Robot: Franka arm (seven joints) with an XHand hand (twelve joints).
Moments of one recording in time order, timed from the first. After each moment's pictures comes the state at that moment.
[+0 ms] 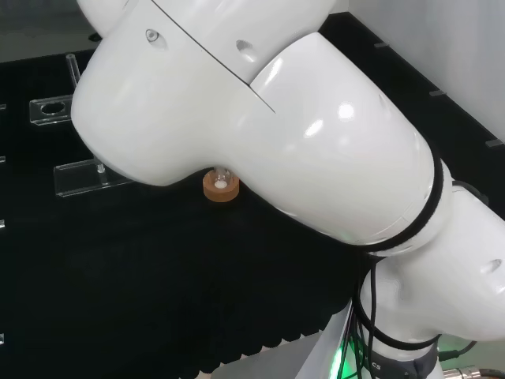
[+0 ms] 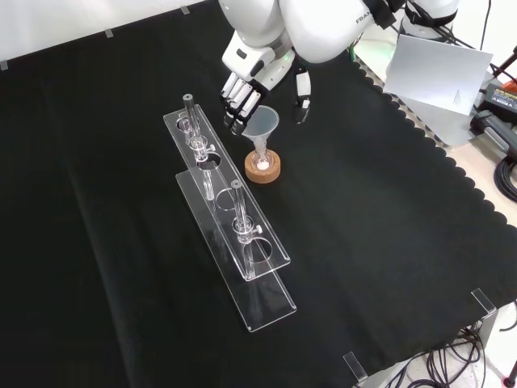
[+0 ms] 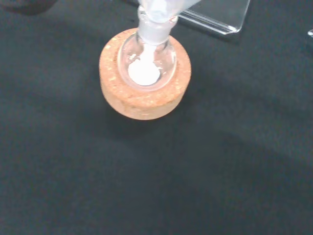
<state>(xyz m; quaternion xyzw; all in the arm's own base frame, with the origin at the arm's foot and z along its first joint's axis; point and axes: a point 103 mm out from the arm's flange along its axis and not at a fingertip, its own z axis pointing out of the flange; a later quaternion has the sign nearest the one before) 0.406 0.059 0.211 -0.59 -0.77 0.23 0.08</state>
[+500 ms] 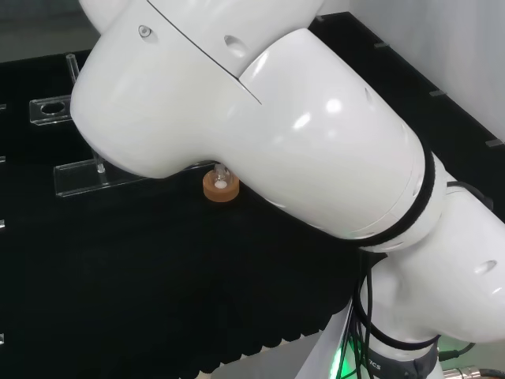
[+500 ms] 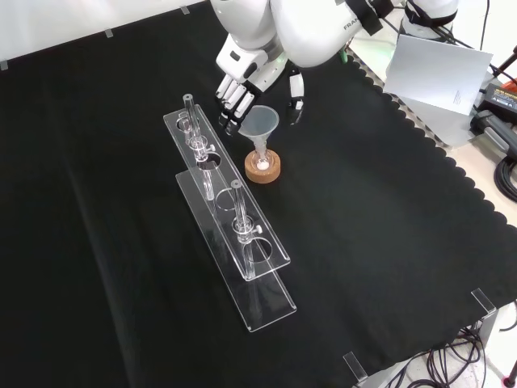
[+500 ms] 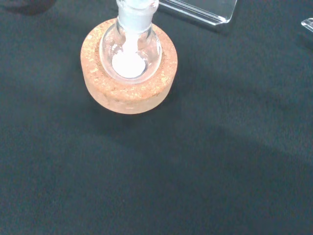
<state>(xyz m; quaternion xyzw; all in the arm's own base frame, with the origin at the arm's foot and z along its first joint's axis) 0.412 0.048 0.201 -0.60 -0.77 0.23 0.08</state>
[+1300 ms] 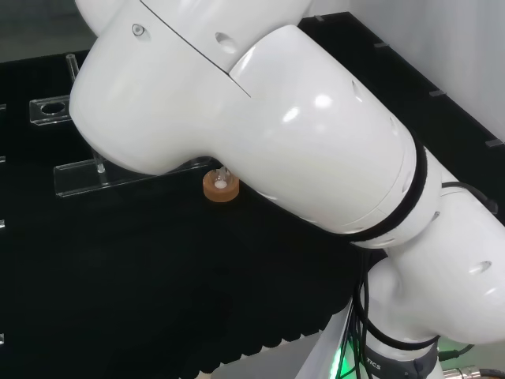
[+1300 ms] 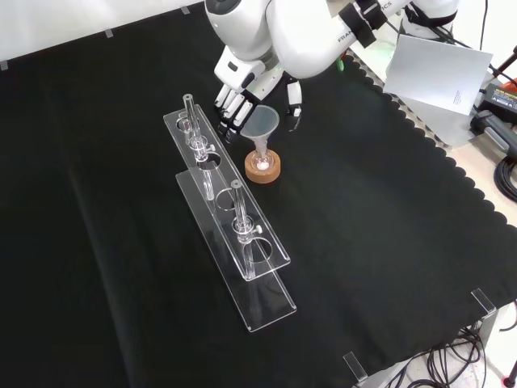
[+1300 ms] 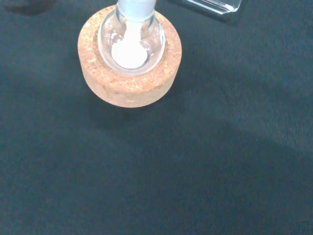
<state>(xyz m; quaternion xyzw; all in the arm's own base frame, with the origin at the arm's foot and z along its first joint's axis) 0.417 0.047 0.185 -0.59 -0.77 0.24 0.09</state>
